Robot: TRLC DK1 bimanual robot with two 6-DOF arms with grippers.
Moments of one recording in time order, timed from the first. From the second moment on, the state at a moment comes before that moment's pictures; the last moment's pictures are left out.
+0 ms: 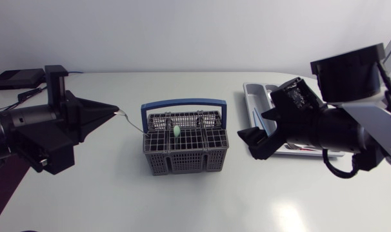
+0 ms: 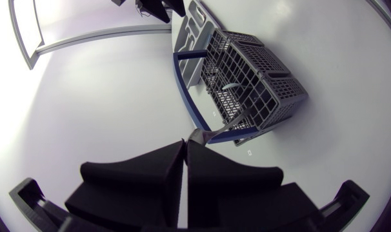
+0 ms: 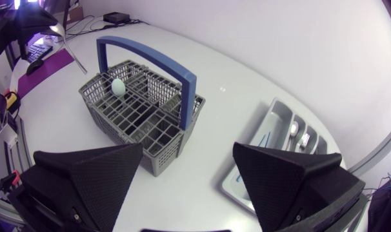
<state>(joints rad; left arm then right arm) -0.24 0.85 0.69 -0.26 0.43 1.85 0.53 1.07 0.76 -0.34 0.02 -0.18</state>
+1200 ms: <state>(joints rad) -0.66 1.32 1.13 -0.45 0.18 0.43 1.02 1.01 0.47 0.38 0.41 -0.53</state>
